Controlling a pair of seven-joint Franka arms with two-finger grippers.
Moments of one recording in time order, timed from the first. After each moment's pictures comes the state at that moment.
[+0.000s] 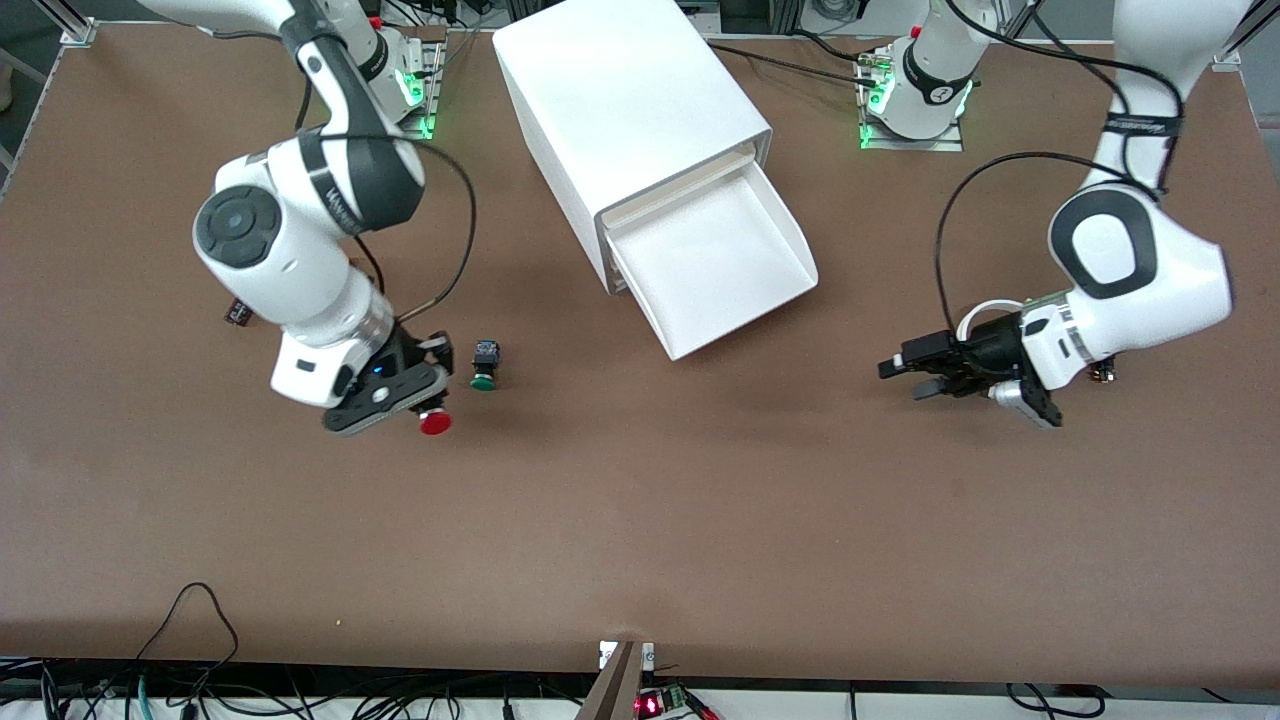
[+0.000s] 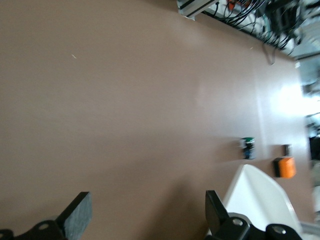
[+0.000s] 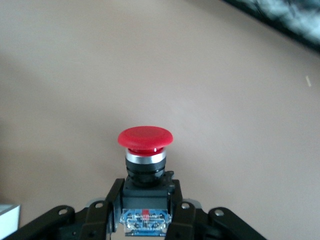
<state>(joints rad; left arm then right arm) 0.11 0.28 -0.14 -1.95 -0.85 2.19 0.63 0.24 0.40 0.19 -1.56 -0.03 2.15 -0.20</state>
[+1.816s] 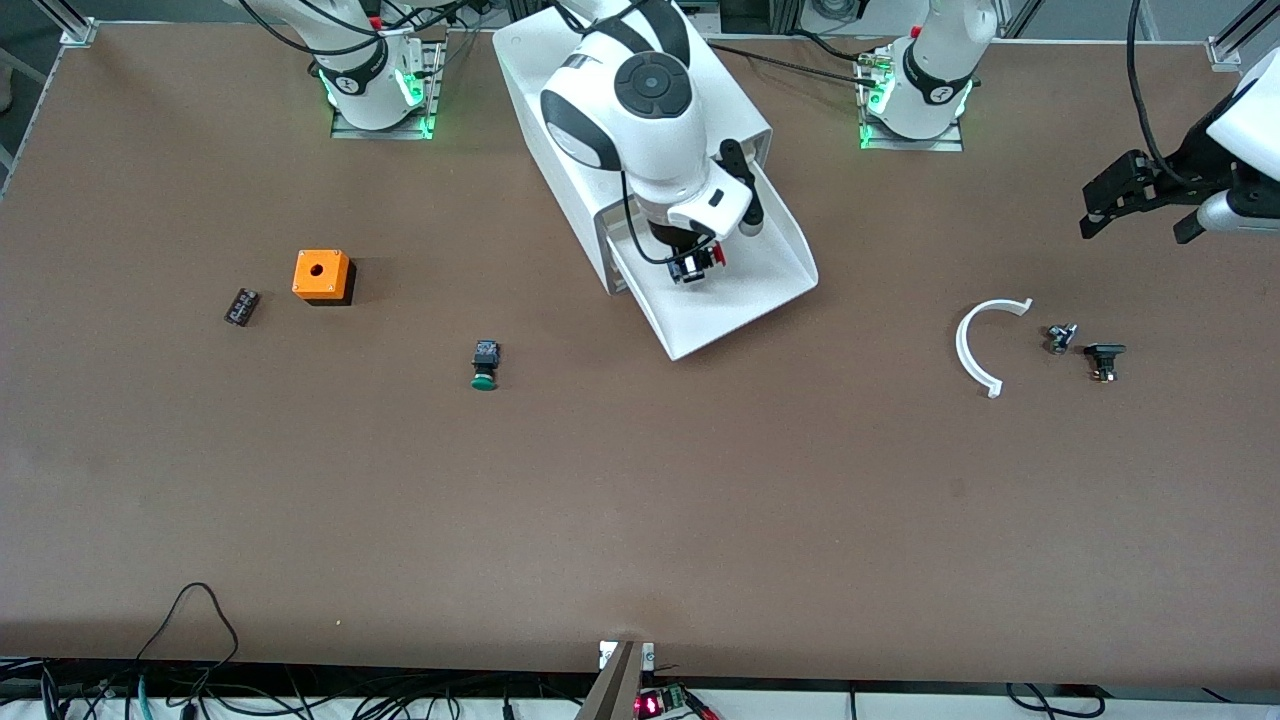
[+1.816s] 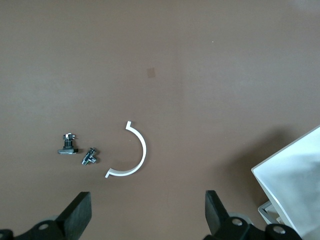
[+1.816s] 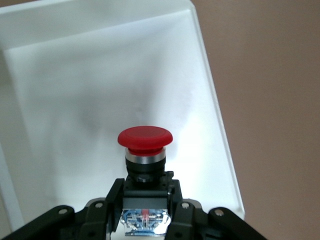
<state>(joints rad) 0.06 -0.07 -0.10 -1.63 -0.01 1.60 0.00 0.70 0.62 0.29 -1.35 -0.13 2.06 -0.85</state>
